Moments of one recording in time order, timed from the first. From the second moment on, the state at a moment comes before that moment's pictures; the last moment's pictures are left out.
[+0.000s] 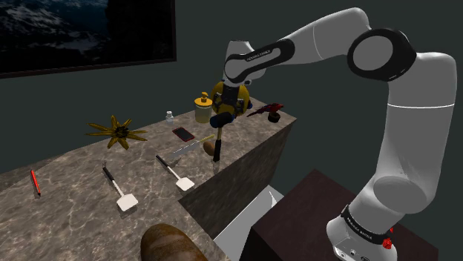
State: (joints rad) arm -0.05 0.41 0.12 -1.73 -0.03 2.16 1.06
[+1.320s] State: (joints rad) arm -0.05 0.39 0.12 -1.71 -0.02 2.13 1.06
